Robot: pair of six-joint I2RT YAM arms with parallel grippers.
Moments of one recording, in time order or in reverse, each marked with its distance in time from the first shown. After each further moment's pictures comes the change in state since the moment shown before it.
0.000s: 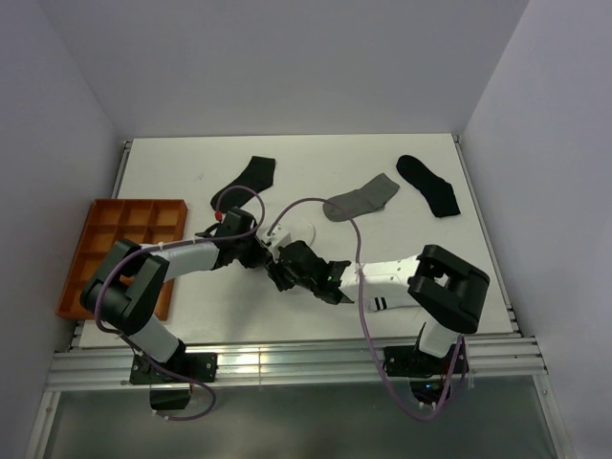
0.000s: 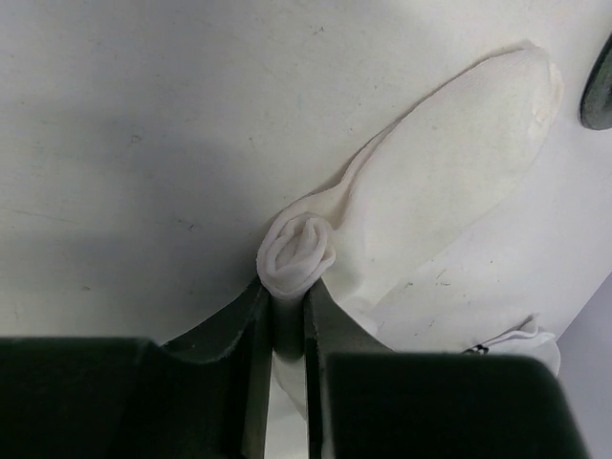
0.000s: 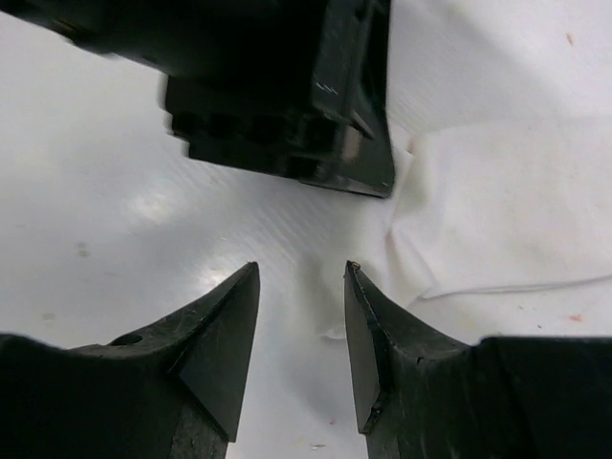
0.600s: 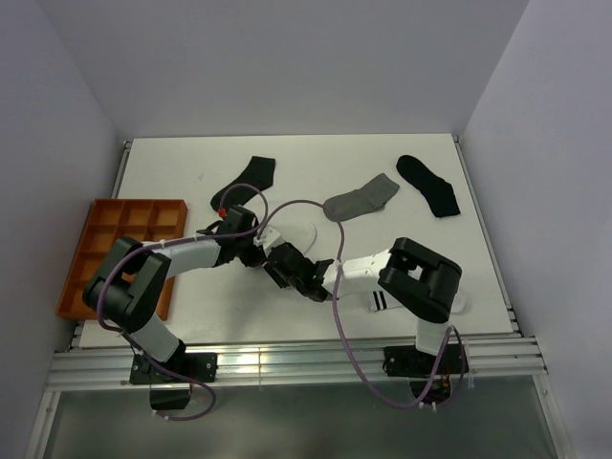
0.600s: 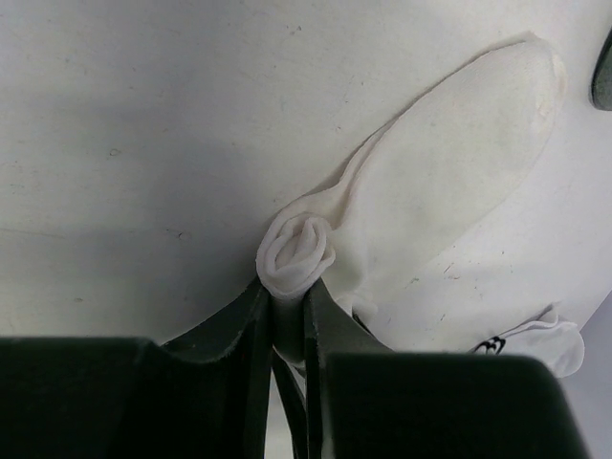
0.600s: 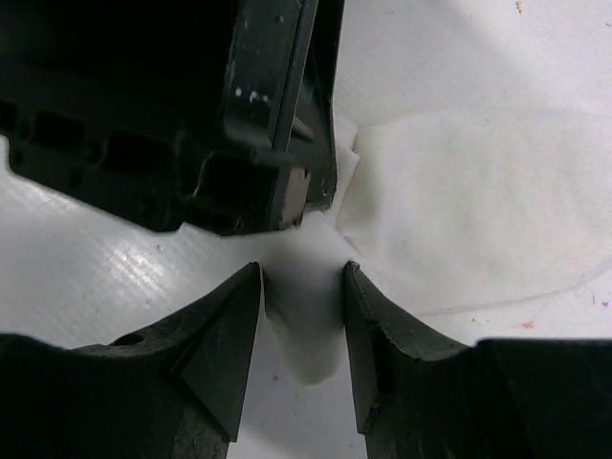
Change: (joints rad) left arm 0.001 0.020 0.034 -0.027 0.018 0.066; right arm 0.007 0.175 0.079 -0.041 0.168 -0.097
